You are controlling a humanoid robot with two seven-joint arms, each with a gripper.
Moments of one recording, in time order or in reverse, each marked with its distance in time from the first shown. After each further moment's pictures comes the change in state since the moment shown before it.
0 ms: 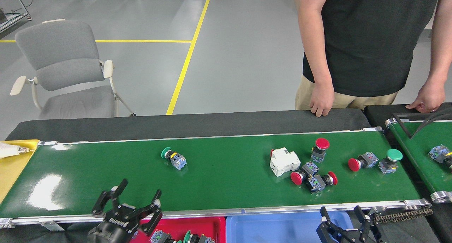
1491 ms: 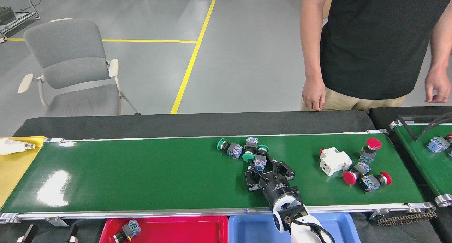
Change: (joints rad) left arm 0.388 0.056 0.566 -0.068 0.218 -0.270 0.250; right arm -0.520 0.076 0.433 0.555 -0.017 0.212 0.017
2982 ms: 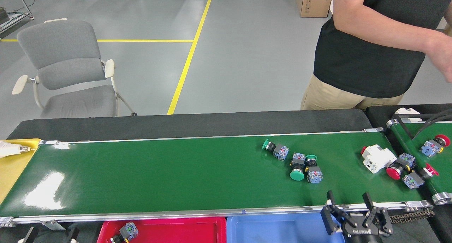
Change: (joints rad) left arm 0.014 -0.007 0.000 -0.008 0.001 0.000 -0.003; right arm 0.388 -0.087 -0.357 -0.437 0.005 -0.128 -0.082
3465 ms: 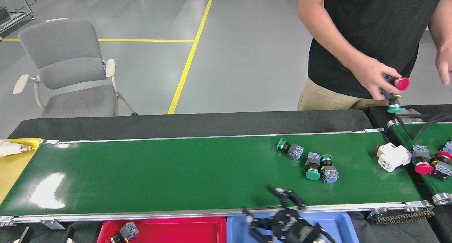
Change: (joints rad) left arm 0.002 0.000 0.012 0.000 0.000 0.009 -0.001; right arm 0.254 0.081 -0.110 -0.146 -0.008 -0.235 0.024
